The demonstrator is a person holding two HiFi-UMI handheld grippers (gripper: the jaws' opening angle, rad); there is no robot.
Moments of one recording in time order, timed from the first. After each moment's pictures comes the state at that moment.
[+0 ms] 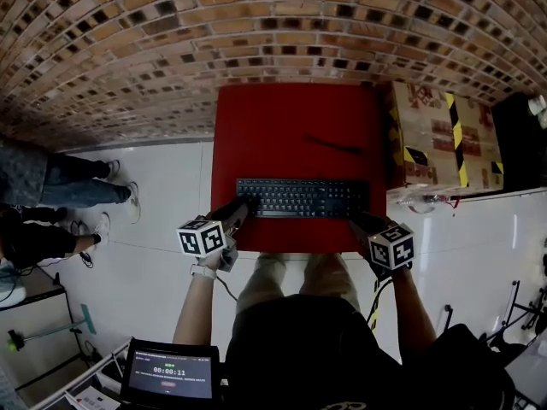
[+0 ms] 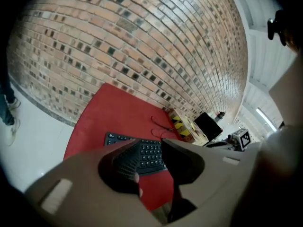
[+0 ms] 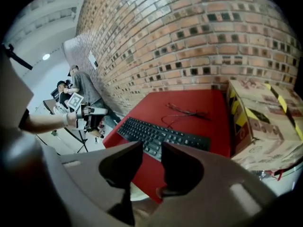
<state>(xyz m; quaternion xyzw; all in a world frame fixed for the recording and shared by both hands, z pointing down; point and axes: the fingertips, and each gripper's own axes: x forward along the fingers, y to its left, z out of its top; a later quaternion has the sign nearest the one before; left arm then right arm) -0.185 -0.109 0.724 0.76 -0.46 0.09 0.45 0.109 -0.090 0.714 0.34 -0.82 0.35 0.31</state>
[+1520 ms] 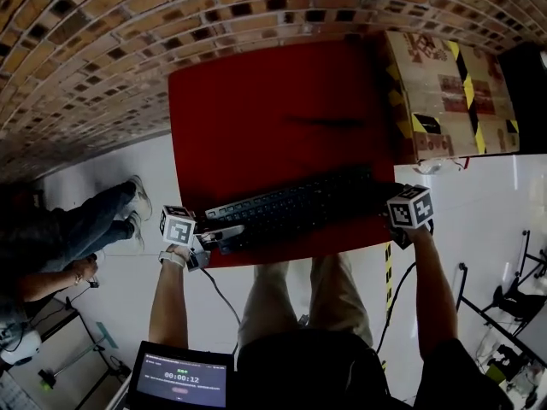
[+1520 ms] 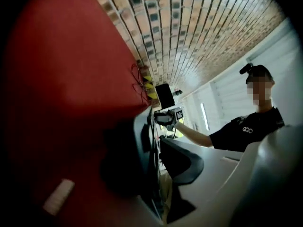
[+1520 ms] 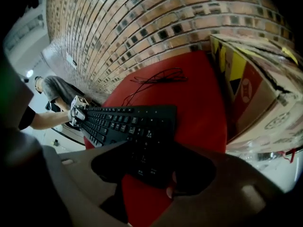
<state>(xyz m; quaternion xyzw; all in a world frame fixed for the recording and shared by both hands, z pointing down) -0.141 -0.079 0.826 0.77 -0.04 0.11 0.62 0.174 -0.133 0.858 0.32 -0.76 0.45 0.34</state>
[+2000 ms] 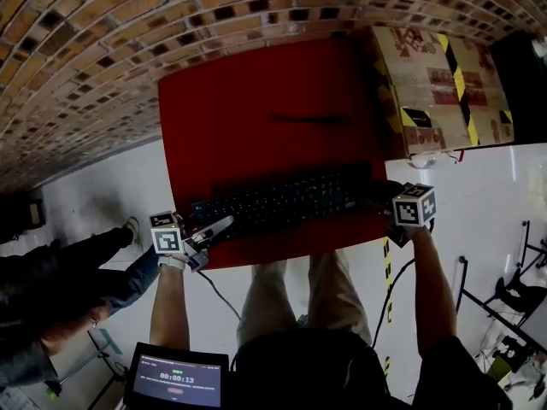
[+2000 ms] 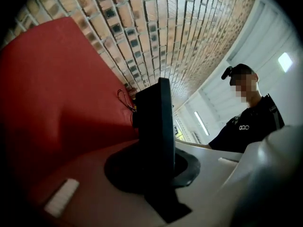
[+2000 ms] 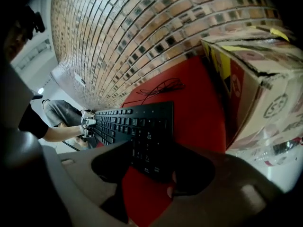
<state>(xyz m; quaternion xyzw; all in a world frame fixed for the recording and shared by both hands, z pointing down) -0.131 -0.125 0.770 0.84 -0.09 0.00 0.53 0.181 -0.134 0.834 0.31 -0.78 0.48 0.23</state>
